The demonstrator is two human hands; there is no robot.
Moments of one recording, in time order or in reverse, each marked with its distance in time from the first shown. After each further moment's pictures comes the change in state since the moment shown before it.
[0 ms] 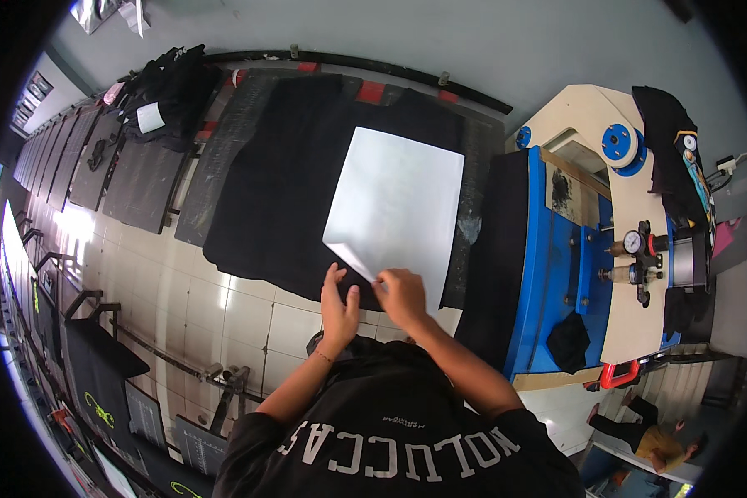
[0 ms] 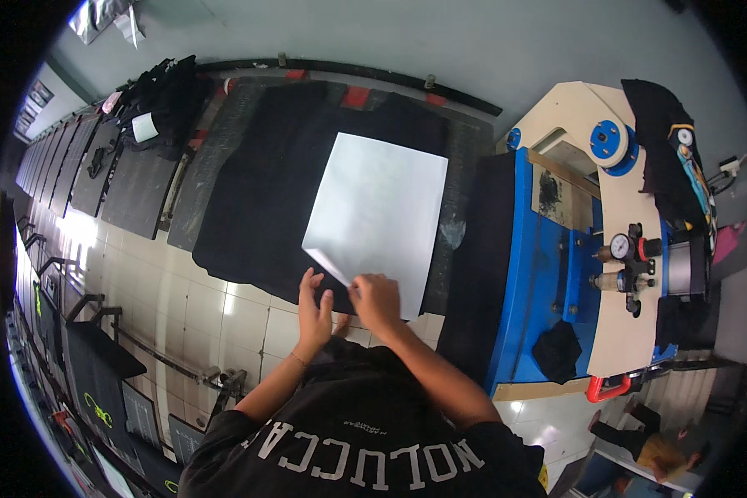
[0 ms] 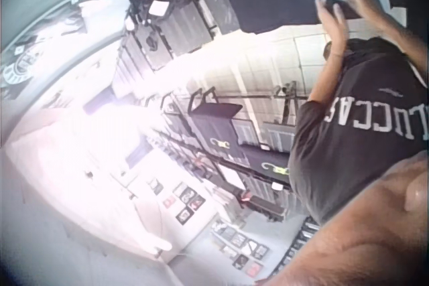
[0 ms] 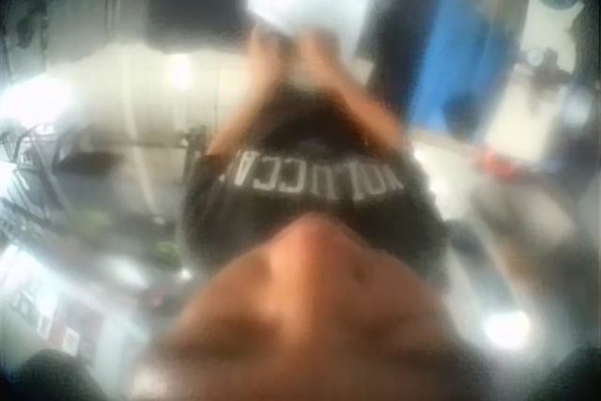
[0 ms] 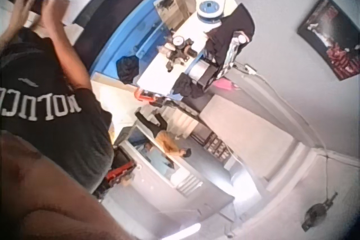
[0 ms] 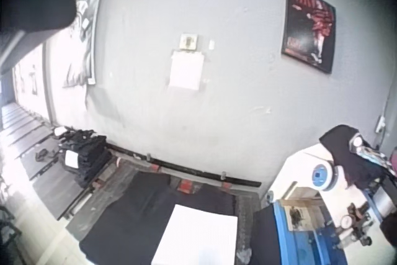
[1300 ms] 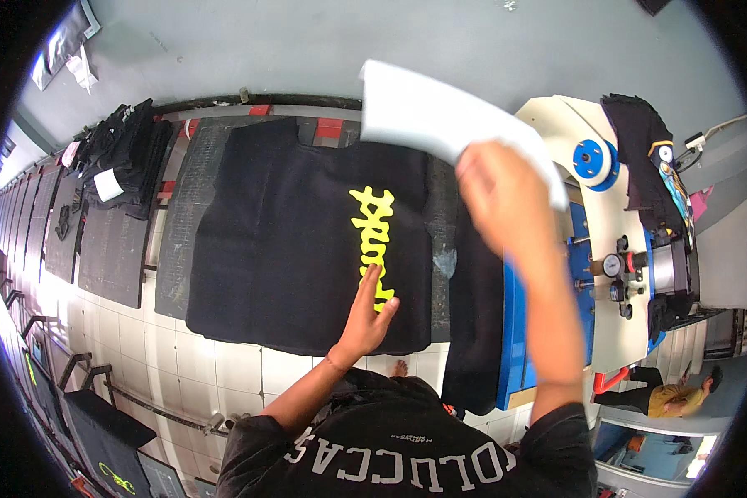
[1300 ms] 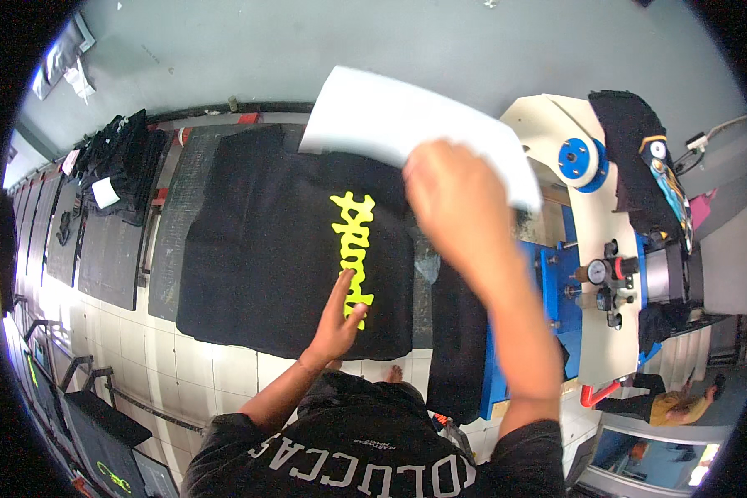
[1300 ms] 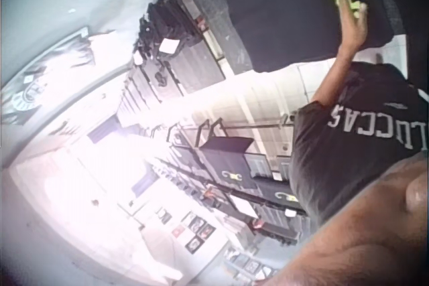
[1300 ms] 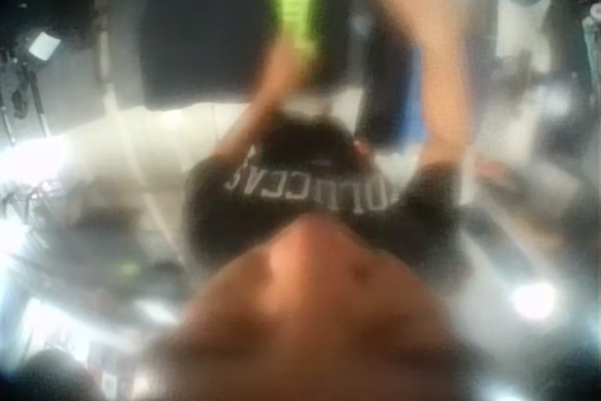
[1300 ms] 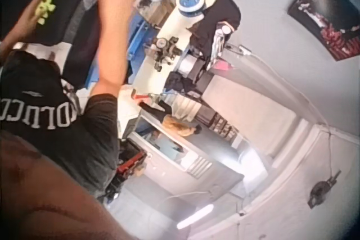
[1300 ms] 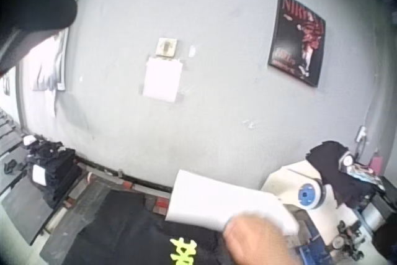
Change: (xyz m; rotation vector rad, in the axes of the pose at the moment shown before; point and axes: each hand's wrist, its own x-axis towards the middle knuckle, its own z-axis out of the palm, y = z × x) left_hand 0.100 0.059 0.040 -0.094 -0.460 0.178; right_hand 0.175 -0.067 -0.282 -0.386 0.390 -0.220
